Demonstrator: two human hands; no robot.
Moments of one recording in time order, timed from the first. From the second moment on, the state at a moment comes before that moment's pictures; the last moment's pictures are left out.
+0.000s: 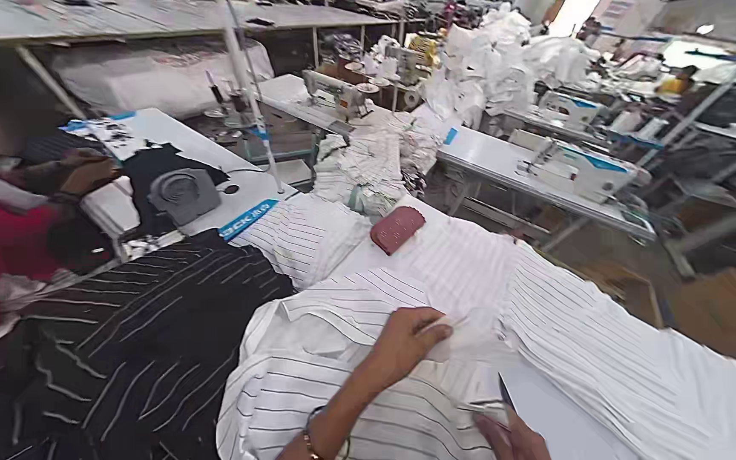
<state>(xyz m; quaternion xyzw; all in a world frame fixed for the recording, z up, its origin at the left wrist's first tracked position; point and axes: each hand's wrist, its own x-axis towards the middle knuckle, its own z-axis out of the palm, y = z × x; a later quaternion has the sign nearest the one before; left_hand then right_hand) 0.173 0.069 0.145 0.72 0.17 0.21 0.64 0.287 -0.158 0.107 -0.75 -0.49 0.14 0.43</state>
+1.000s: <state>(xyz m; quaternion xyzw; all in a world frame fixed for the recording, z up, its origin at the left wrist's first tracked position) 0.037 -0.025 0.136 0.70 0.07 0.44 0.55 0.200 -0.135 0.190 -0.59 -0.45 0.39 0.55</state>
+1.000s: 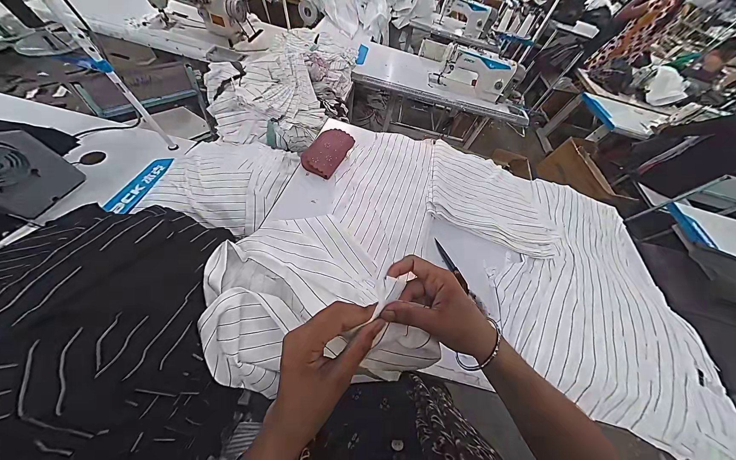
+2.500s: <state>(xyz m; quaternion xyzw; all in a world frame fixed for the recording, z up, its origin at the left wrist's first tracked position) 0.168 -0.103 -0.068 0.90 -0.09 0.23 0.36 0.218 -0.351 0.039 -0.74 -0.05 0.46 0.49</state>
